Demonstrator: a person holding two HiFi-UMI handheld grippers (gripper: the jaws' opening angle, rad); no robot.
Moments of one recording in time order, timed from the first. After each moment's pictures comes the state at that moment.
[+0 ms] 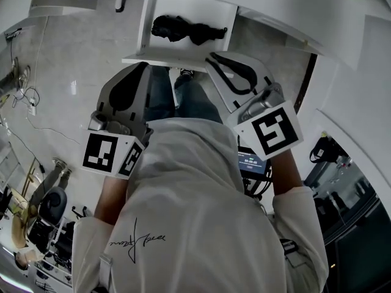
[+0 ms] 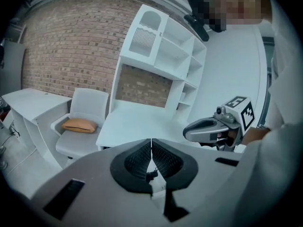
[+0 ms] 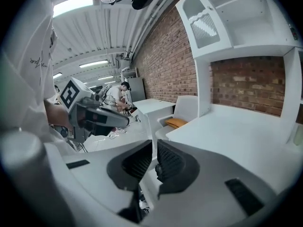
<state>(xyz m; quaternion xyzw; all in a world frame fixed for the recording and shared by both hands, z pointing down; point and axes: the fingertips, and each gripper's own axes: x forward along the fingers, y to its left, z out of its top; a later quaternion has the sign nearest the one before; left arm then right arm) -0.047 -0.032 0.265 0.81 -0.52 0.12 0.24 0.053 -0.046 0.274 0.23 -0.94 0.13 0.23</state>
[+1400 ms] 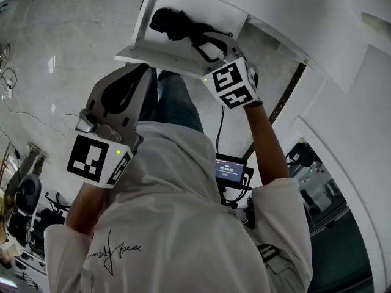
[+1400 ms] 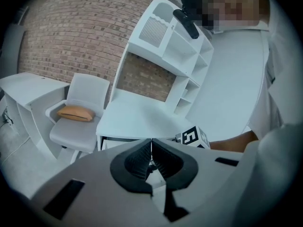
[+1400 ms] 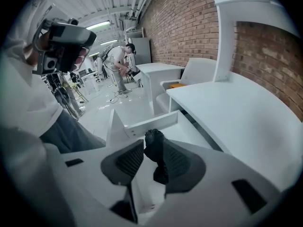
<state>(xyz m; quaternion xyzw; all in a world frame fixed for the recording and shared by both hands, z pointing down) -0.062 -0.051 0.297 0.81 -0.48 0.13 0.30 0.024 -0.094 0.464 0.16 -0.88 0.11 0.42</state>
